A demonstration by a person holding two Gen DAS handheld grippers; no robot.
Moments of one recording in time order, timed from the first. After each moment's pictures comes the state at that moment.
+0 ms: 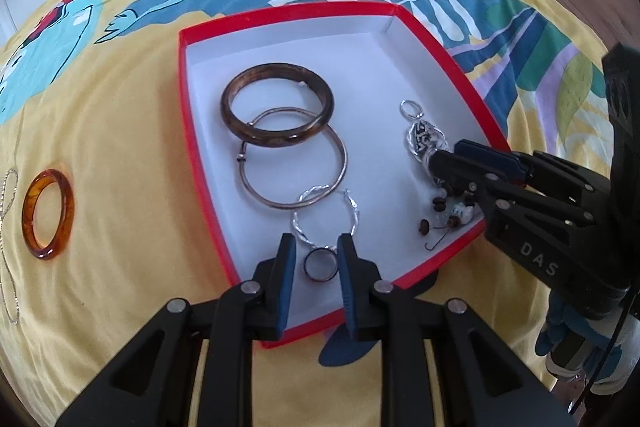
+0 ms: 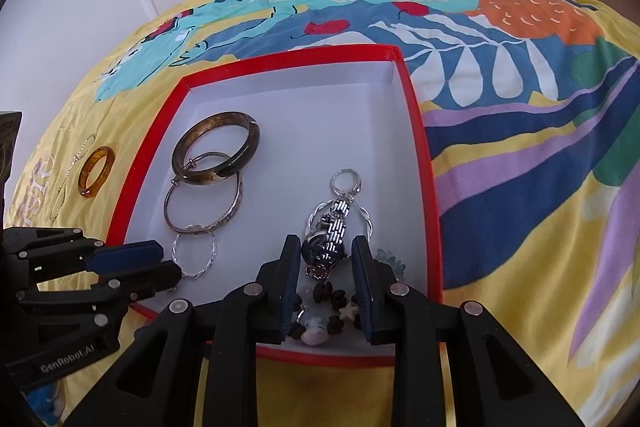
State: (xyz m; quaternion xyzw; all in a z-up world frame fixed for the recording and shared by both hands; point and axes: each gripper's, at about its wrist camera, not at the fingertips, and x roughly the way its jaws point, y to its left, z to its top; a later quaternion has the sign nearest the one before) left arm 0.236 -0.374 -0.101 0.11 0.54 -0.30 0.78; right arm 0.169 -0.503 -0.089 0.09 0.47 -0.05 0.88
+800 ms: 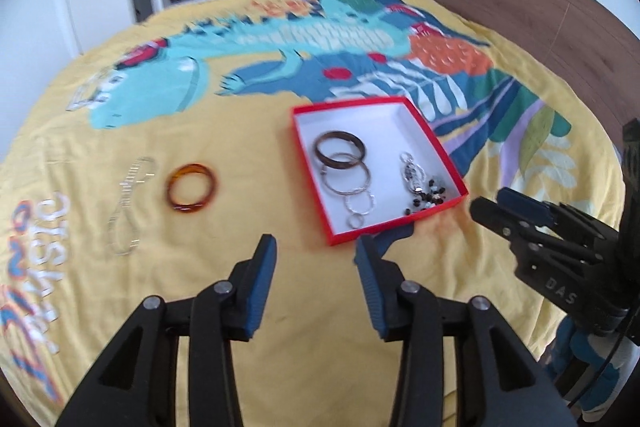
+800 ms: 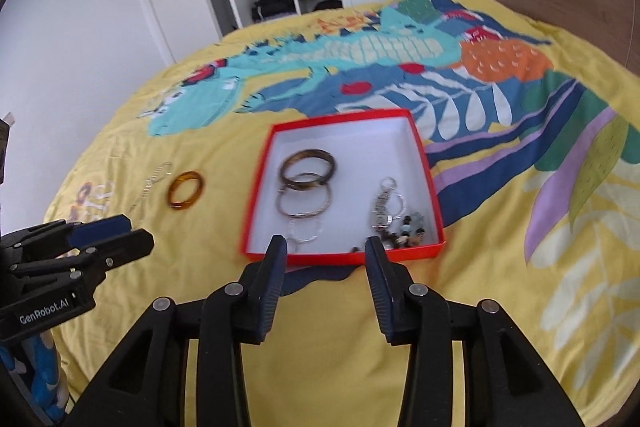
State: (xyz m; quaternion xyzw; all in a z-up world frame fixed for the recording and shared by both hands) left arm 0.136 -0.265 0.037 0.08 0.44 -0.23 0.87; right arm 0.063 -0.424 0.025 0.11 0.40 -0.05 0.91
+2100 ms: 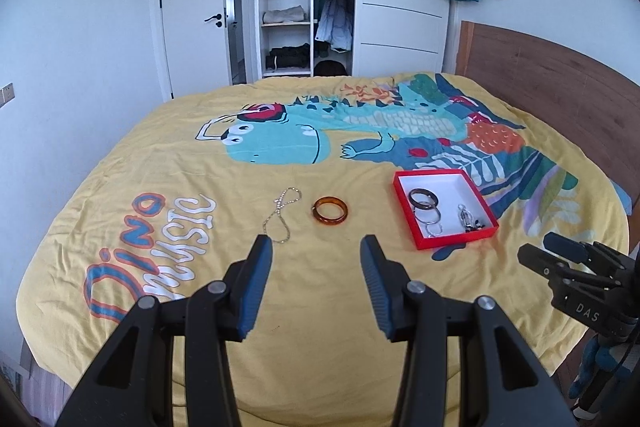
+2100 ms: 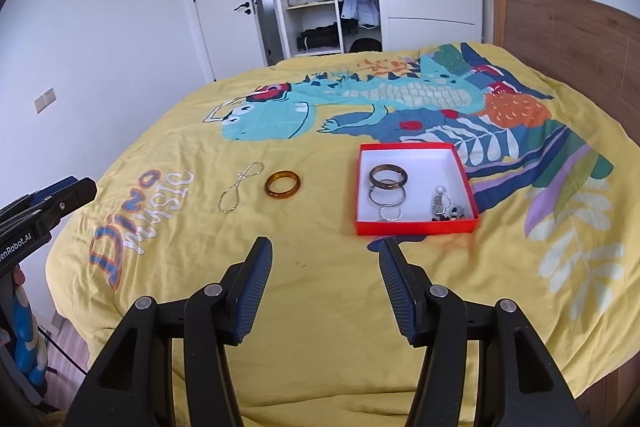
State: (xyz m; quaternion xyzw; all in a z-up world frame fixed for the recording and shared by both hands) left arm 0.006 -0.083 0.132 0.04 0.31 -0.13 0.94; right arm -0.049 -0.296 0.099 0.07 0.34 -0.02 0.94
